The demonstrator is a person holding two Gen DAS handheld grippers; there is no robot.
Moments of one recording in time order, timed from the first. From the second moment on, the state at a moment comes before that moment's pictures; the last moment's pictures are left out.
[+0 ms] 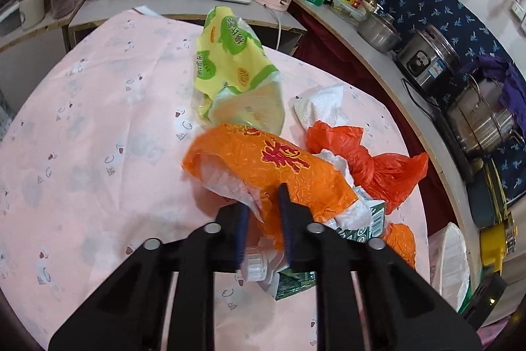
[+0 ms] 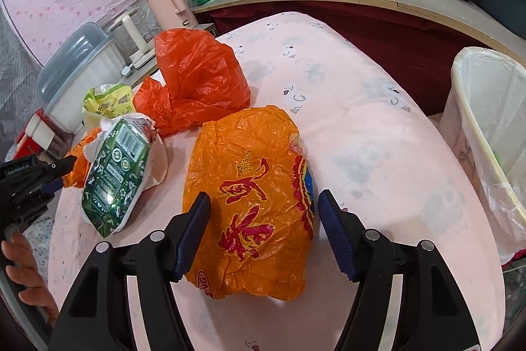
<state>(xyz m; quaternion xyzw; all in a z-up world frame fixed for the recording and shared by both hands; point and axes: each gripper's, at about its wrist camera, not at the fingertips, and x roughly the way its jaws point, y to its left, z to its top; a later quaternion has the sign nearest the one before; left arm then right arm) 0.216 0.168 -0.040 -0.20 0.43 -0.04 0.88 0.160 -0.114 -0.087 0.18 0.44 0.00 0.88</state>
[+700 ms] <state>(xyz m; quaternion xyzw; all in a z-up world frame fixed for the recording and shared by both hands) 0.159 0.108 0.040 -0.15 0.36 -0.09 0.92 0.107 -0.134 -0.021 0.18 0.36 0.01 0.91</state>
